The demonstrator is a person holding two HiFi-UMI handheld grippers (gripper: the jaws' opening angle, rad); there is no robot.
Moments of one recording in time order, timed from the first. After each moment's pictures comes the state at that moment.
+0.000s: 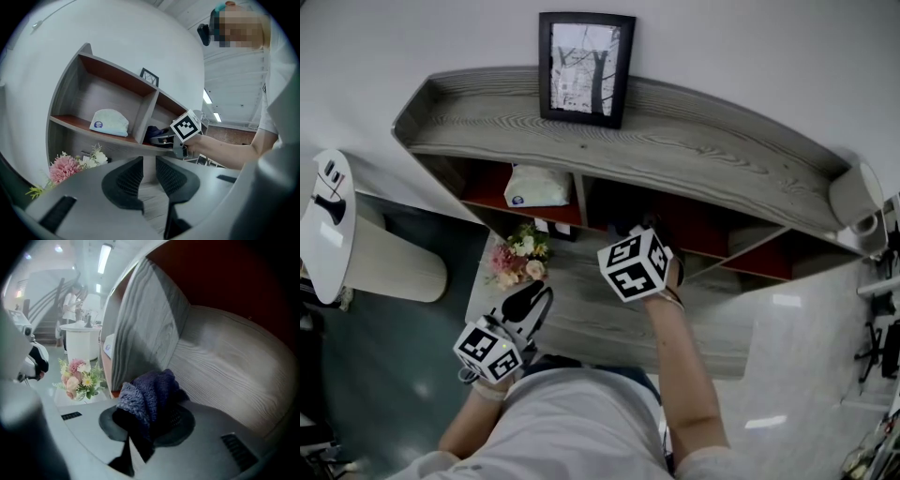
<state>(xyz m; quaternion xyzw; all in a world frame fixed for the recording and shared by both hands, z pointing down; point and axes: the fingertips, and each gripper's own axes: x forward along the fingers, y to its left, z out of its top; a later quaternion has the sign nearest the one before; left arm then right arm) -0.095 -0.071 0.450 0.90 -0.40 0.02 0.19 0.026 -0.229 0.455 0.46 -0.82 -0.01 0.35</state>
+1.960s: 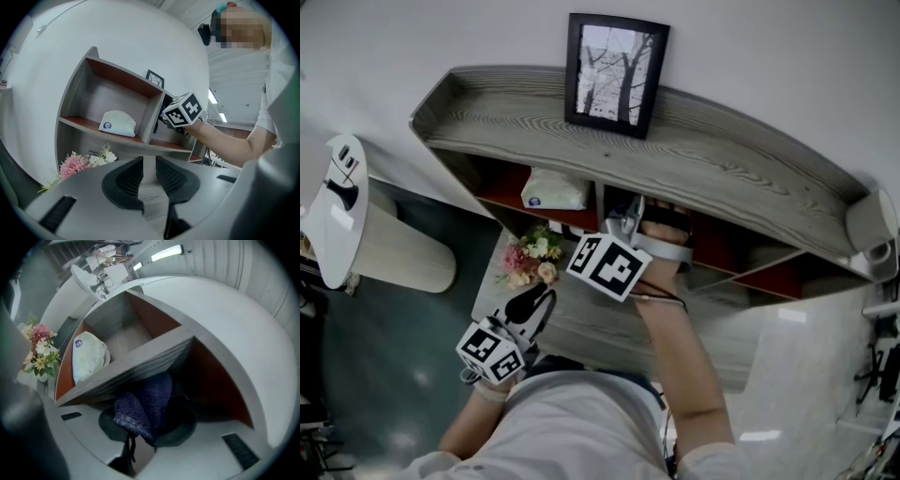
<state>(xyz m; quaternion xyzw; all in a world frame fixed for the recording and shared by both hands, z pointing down) -0.112 -0.074 0.453 0.88 -0.42 0.02 0.19 0.000 -0.267 0.331 0.55 -0.64 -0.35 0.41</state>
